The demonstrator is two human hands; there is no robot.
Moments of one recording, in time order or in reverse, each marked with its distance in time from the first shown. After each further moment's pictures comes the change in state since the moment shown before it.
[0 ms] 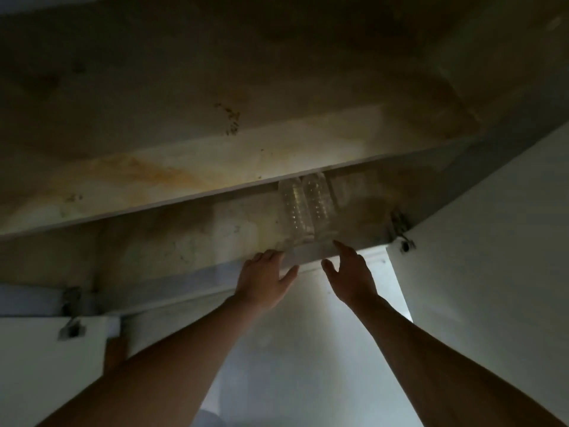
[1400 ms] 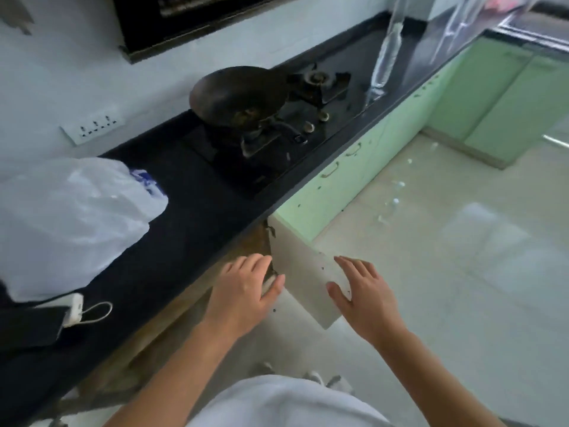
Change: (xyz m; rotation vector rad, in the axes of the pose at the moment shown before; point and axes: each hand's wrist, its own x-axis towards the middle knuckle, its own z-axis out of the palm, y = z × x) left_hand -0.368 0.362 -0.551 0.236 0.187 0.714; right_hand -0.531 -0.221 -0.549 -0.136 0.512 0.131
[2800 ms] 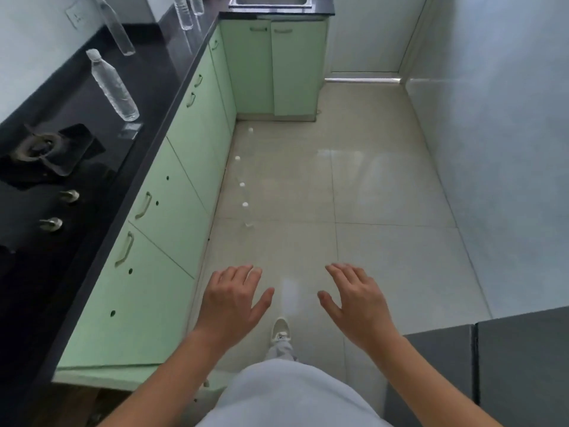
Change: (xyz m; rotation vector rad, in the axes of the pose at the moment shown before) left_hand 0.247 0.316 0.139 0.092 0.004 0.769; right_hand -0.061 0.323 -0.087 -0.128 0.316 0.570
